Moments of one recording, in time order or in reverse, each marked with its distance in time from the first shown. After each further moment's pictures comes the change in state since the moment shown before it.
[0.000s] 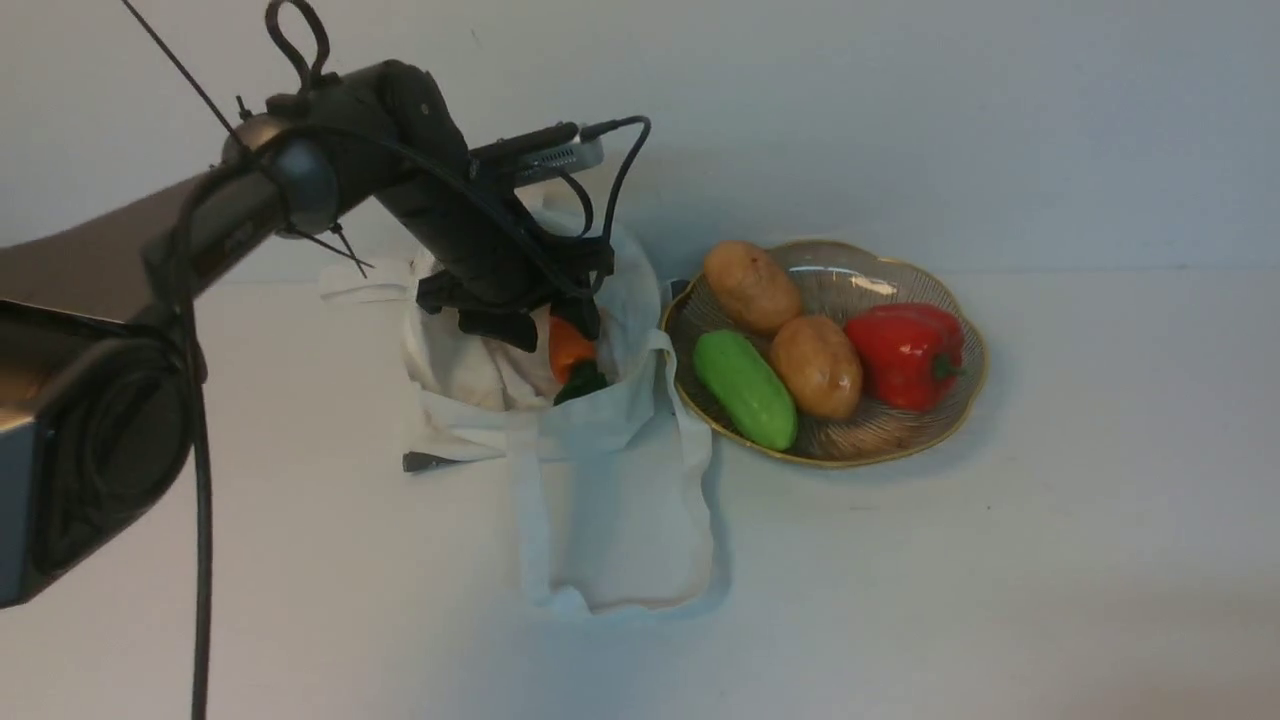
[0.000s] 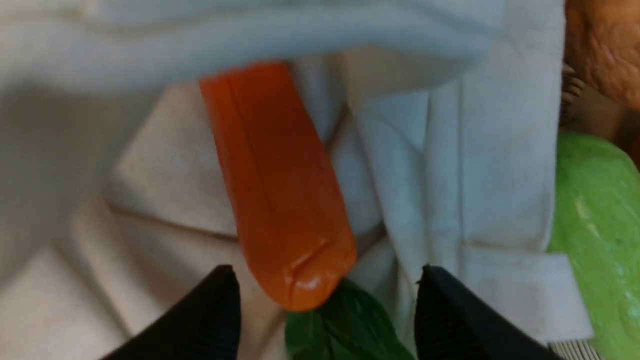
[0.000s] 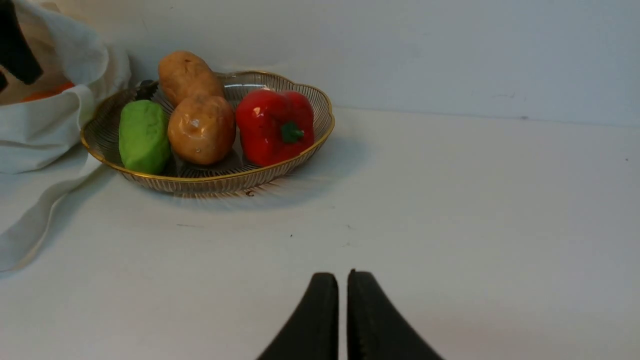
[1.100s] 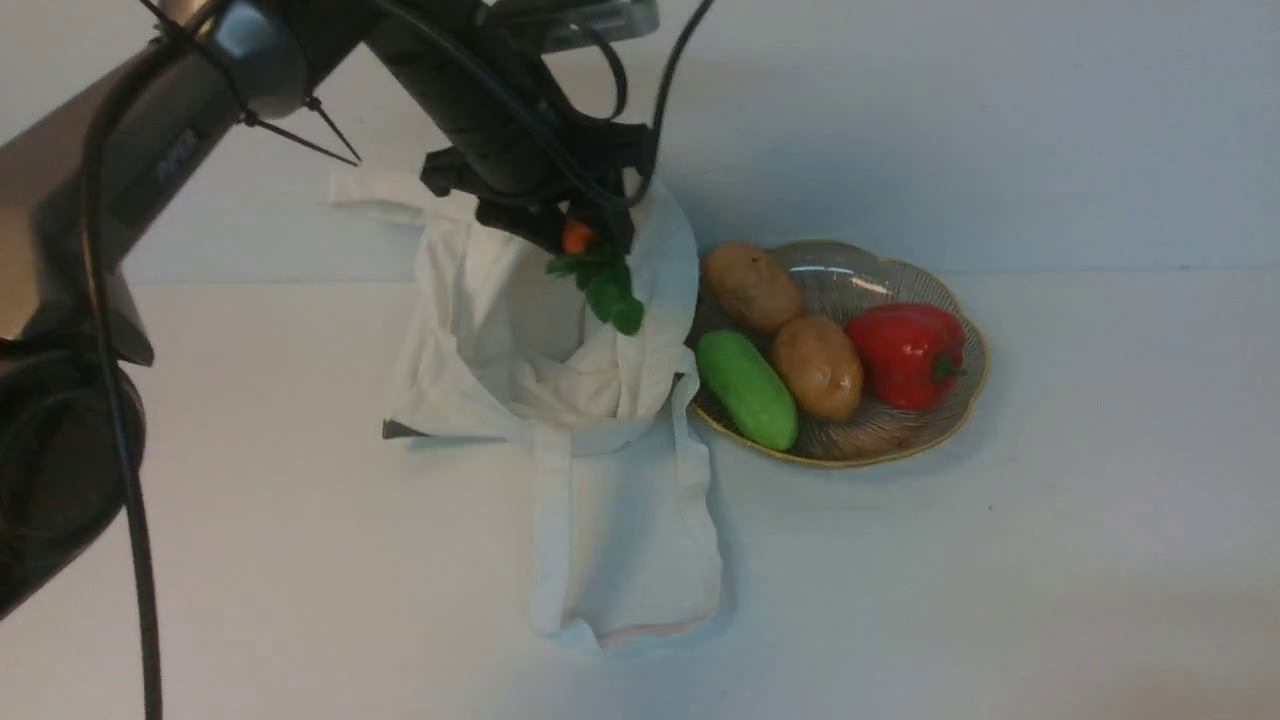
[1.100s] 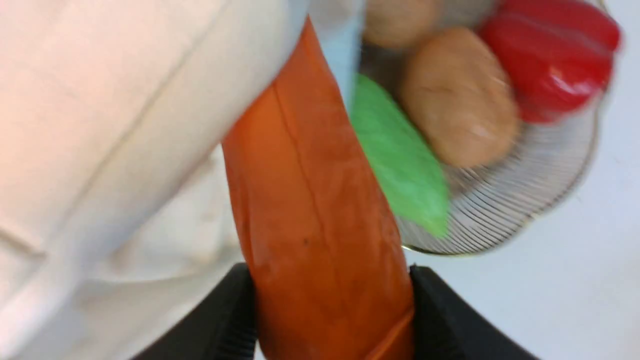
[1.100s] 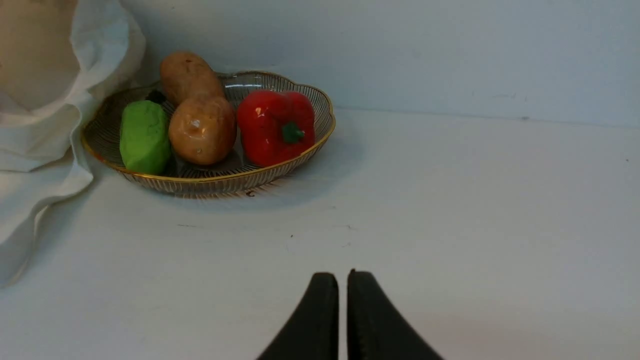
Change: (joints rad) right arm 0.000 0.000 0.000 0.000 0.000 0.000; left arm -0.150 -0.173 -0.160 0.087 0.279 -0.027
